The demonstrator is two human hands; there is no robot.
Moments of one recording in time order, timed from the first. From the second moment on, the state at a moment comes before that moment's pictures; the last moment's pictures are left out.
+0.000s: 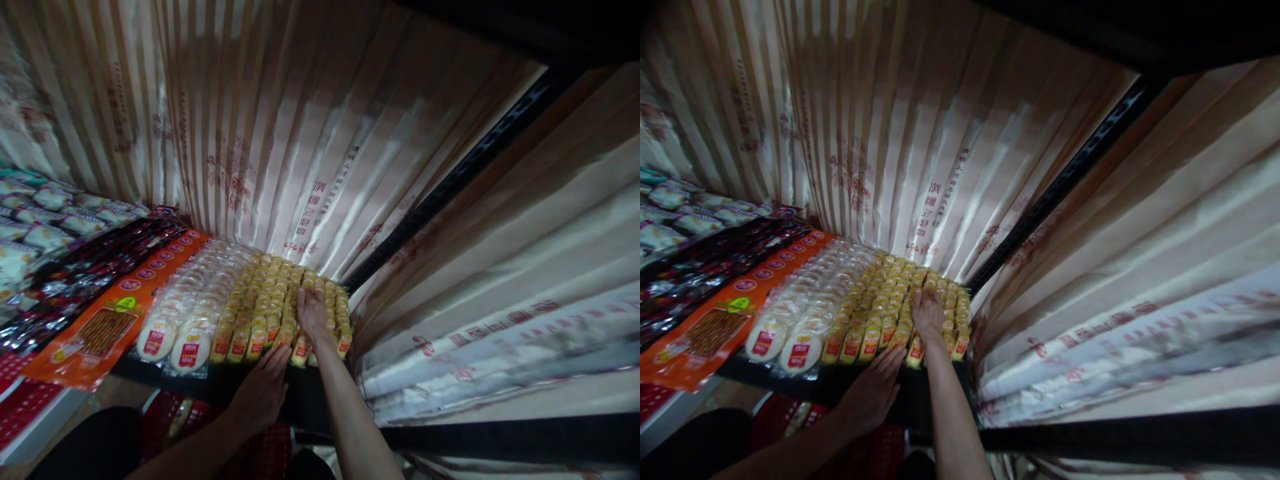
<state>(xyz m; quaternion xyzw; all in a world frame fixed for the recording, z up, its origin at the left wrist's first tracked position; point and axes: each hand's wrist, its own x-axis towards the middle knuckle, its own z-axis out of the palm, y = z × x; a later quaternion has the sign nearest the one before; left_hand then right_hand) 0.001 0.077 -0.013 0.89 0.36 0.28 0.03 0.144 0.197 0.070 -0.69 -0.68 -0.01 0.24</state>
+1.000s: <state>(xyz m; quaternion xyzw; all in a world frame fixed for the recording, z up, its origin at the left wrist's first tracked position) 0.002 0.077 -0.015 0.89 0.36 0.27 0.02 0.148 0.230 0.060 -0.67 -0.69 0.04 0.27</state>
